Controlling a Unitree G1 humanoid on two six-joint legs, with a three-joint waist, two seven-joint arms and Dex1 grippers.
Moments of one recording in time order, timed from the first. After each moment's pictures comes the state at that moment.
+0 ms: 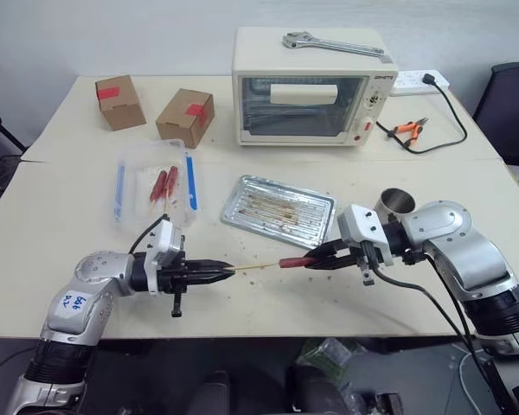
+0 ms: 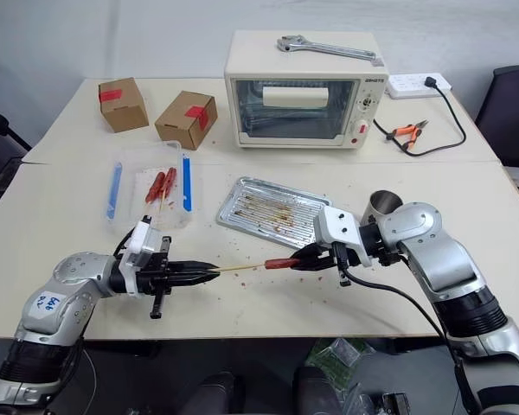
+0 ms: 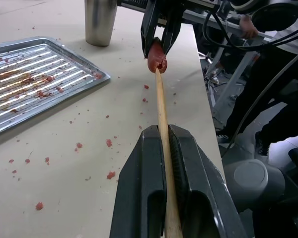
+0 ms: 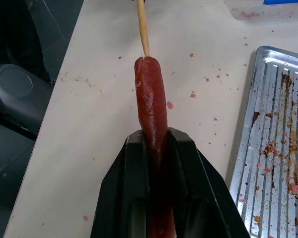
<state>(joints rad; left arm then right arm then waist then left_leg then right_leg) -0.24 0.65 0.02 -0.14 -0.55 0.38 -1.19 -0.58 -0.77 0.22 -0.12 0.31 0.35 1.38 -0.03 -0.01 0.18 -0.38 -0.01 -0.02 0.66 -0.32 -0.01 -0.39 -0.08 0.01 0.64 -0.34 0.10</state>
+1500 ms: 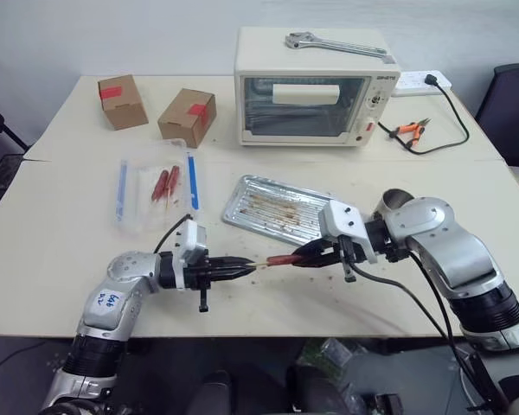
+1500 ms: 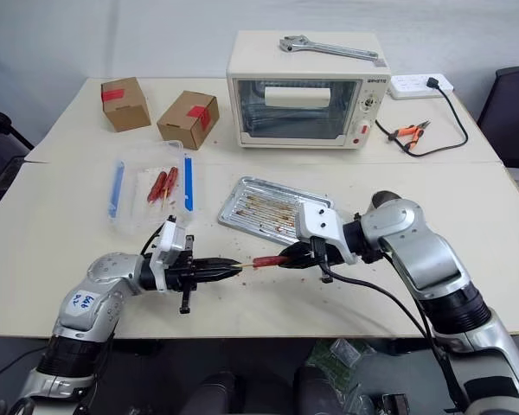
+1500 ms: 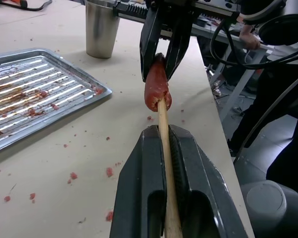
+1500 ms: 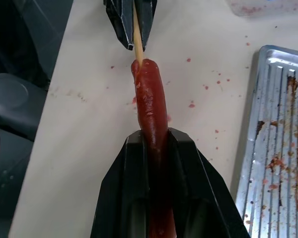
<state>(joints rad) -0.29 0.48 -0.05 -0.11 -0.46 0.37 -1.14 -0.61 -0.72 0.24 -0.22 0.28 0.55 1.34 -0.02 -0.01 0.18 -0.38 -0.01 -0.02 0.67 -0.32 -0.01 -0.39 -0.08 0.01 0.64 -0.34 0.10</state>
